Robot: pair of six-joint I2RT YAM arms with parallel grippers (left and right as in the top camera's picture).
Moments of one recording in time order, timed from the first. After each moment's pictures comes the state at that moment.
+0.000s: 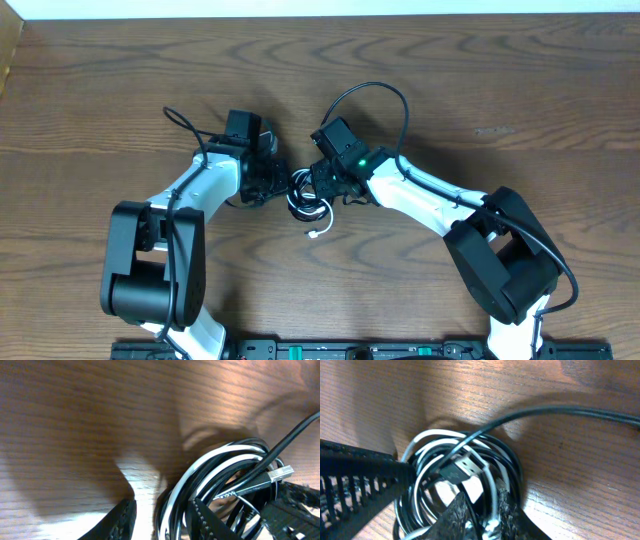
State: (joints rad) left arm -0.16 1.80 0.99 -0.53 0.37 -0.38; right arm 0.72 1.99 1.29 -0.40 -0.12 0.53
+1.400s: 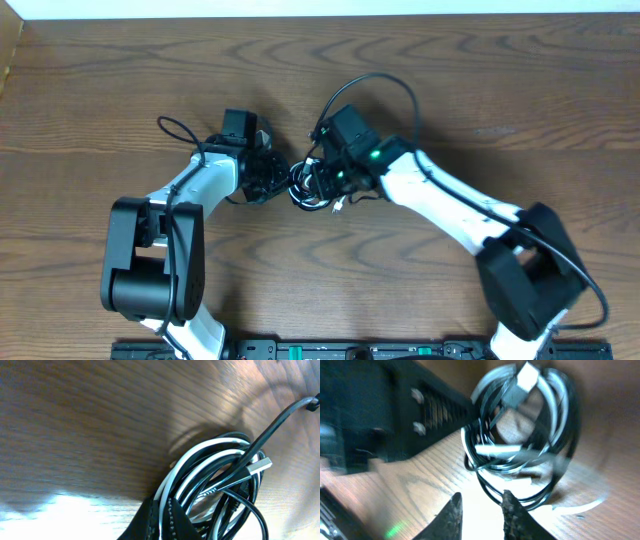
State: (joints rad) left arm -0.13 1.82 0.98 -0.47 0.45 -0.63; right arm 0.71 1.91 1.33 -0.56 -0.33 0.45
